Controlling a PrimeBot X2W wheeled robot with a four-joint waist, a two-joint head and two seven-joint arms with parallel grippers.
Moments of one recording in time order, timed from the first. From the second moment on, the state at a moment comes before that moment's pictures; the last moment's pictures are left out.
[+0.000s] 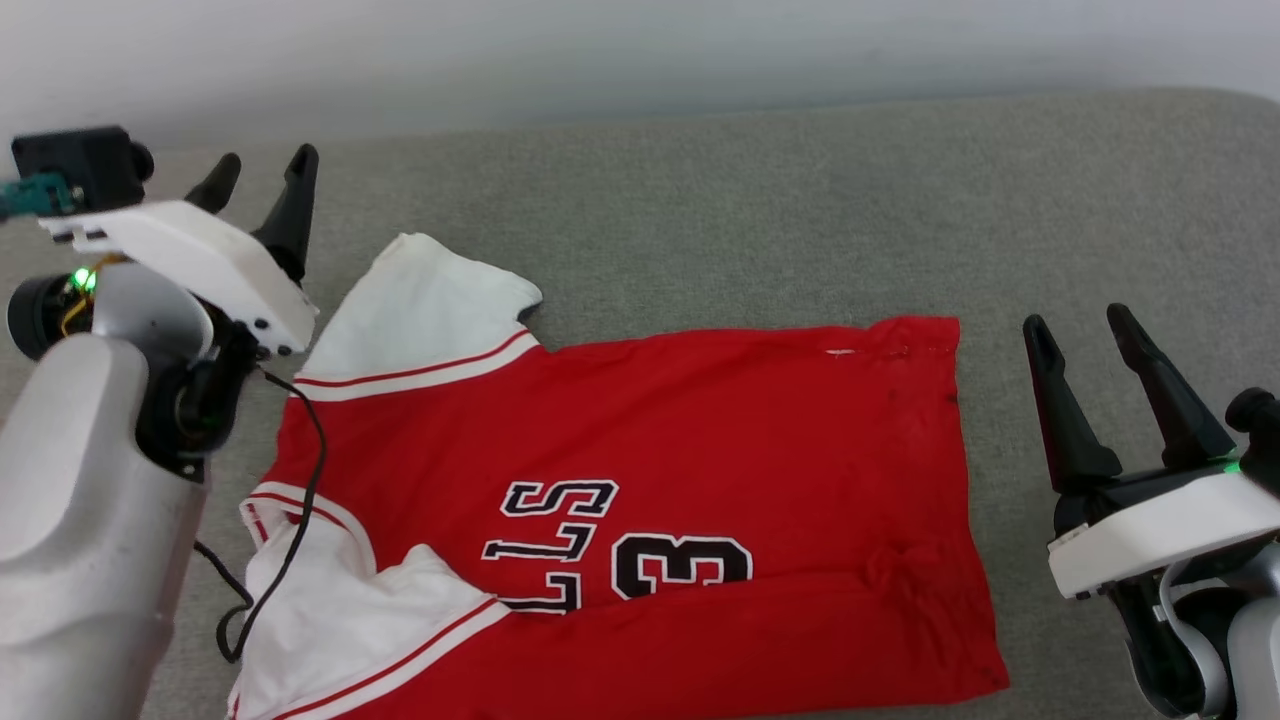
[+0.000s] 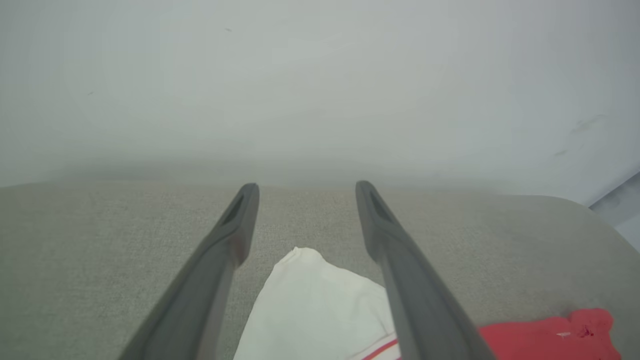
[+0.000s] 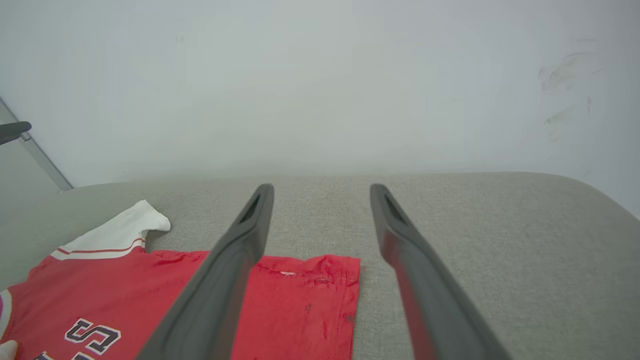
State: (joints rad) left arm -0.67 0.46 -0.28 0.36 -0.76 0.03 0.17; right arm -0.13 -0.16 0.01 -0.16 0.31 0.13 0.09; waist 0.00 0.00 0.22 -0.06
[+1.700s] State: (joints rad) left arm -1.00 0.46 -0.47 0.70 -0.80 -0.09 0.63; right arm -0.56 -0.25 -0.01 0.30 0.60 0.13 0.77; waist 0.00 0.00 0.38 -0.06
